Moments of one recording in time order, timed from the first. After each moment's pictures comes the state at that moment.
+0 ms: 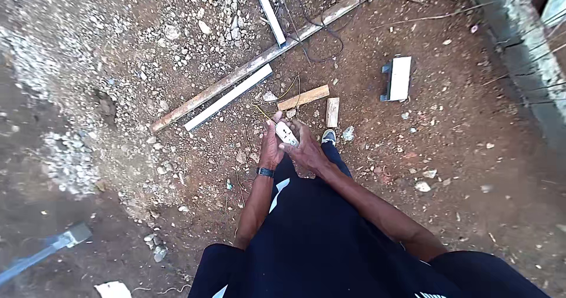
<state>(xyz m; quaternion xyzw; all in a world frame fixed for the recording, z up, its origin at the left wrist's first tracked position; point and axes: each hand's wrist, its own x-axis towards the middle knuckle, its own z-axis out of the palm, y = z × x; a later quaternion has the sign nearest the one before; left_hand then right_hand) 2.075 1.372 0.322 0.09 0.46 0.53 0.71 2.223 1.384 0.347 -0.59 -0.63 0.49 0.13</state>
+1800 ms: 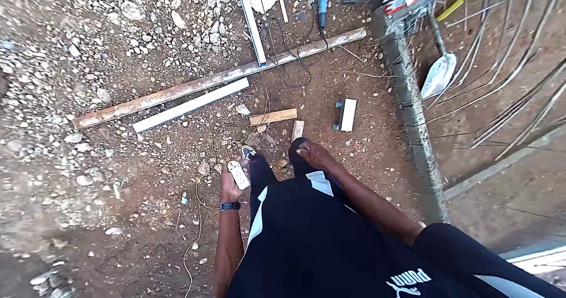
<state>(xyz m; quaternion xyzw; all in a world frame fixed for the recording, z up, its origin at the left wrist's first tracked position) 1.963 1.322 0.261 -0.27 0.45 0.54 0.66 2.277 1.485 0.310 -0.56 -0.66 0.44 -0.25</state>
